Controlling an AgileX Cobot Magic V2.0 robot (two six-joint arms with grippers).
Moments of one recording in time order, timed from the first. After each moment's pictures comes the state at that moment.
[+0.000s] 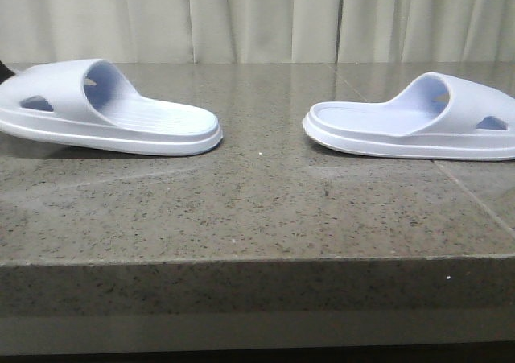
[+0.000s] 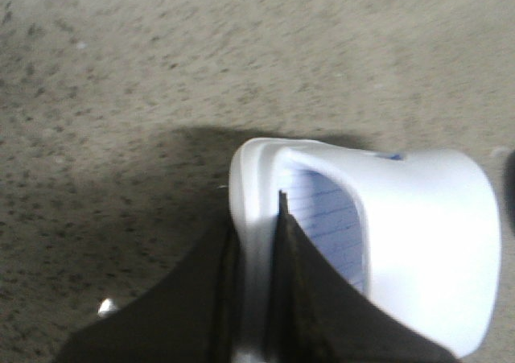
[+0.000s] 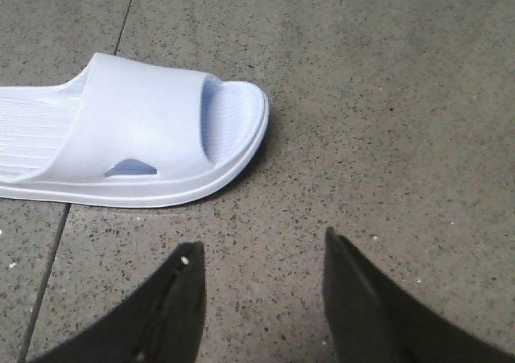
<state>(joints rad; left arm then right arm) 0.23 1.70 -1.25 -0.92 1.08 0.68 0.02 0.59 -0.51 -0.07 0.48 0.14</state>
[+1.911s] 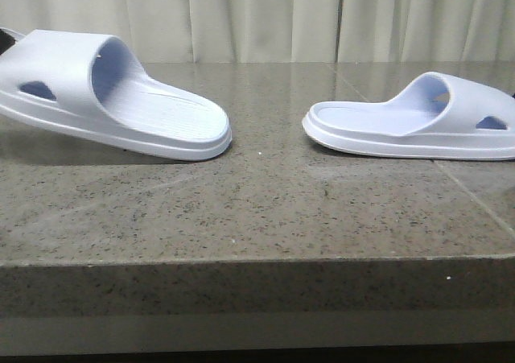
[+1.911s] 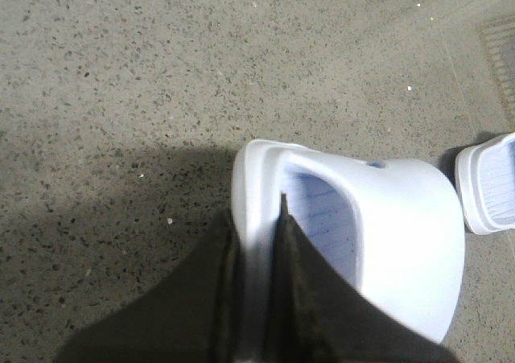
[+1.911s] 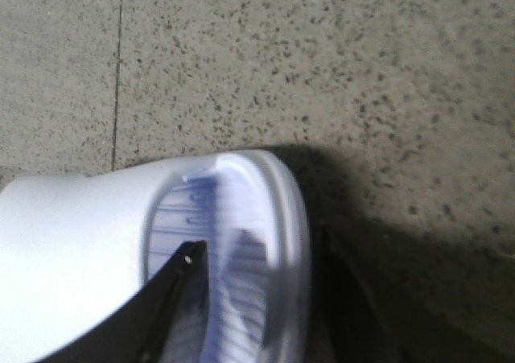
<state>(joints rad) 0.23 1.53 -1.09 -1.05 1.01 0.81 -0.41 1.67 -0.98 1.13 0.87 -0.89</state>
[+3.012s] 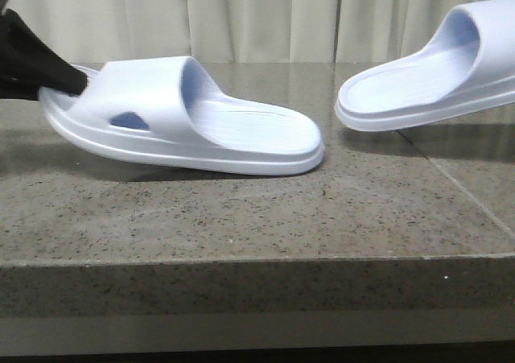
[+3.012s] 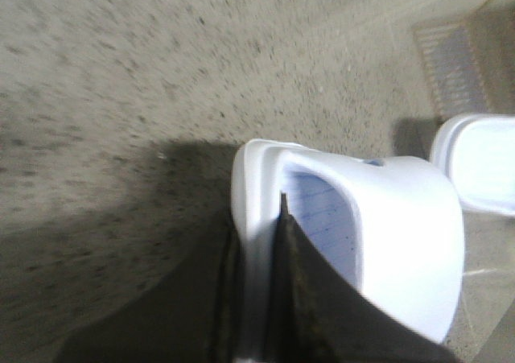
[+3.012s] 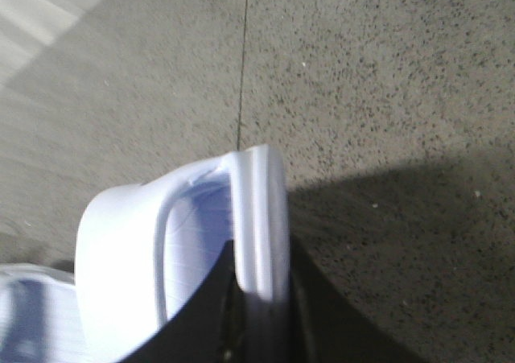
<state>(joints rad) -0.02 1.52 -0.87 -1.35 0.84 0.93 -0.55 1.34 -0.89 1.22 0.98 -0.85</state>
